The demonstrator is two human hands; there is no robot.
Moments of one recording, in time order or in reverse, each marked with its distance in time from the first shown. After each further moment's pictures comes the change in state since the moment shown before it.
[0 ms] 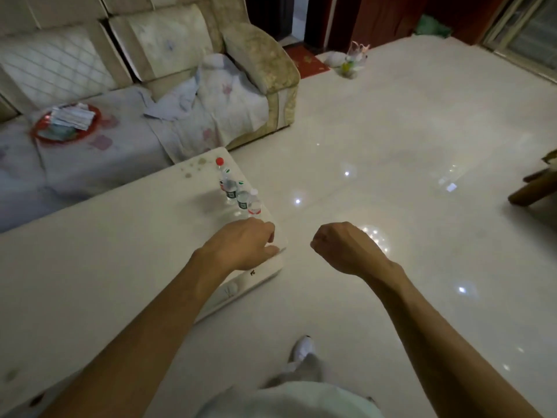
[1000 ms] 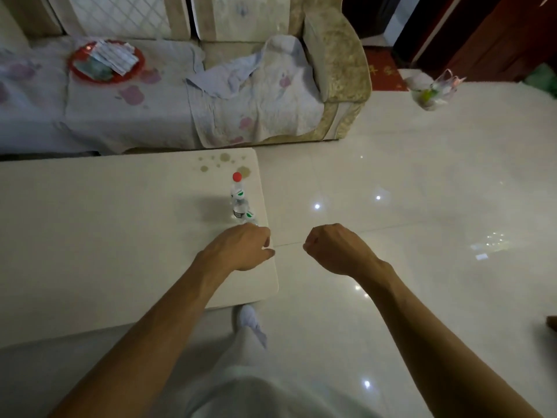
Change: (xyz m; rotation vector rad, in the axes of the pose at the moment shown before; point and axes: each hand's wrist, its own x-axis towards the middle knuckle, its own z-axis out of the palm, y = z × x) left_hand 0.217 -0.093 -0.036 -0.379 -0.036 -0.342; right_hand 0.296 0.008 -0.059 -0.263 -0.204 -0.328
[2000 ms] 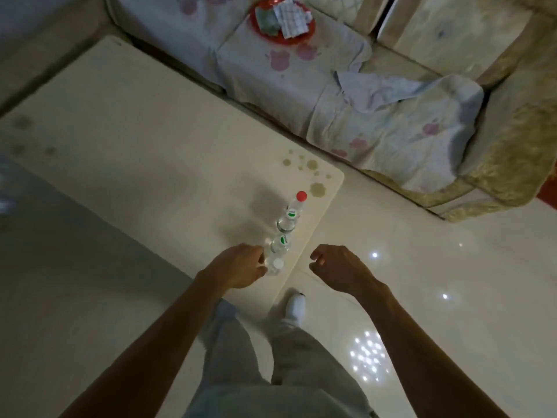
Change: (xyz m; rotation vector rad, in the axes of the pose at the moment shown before) left_hand 0.086 -0.036 0.039 -0.566 0.163 -0.572; right_hand 0.216 0.024 -0.004 -0.150 -0.404 -0.418
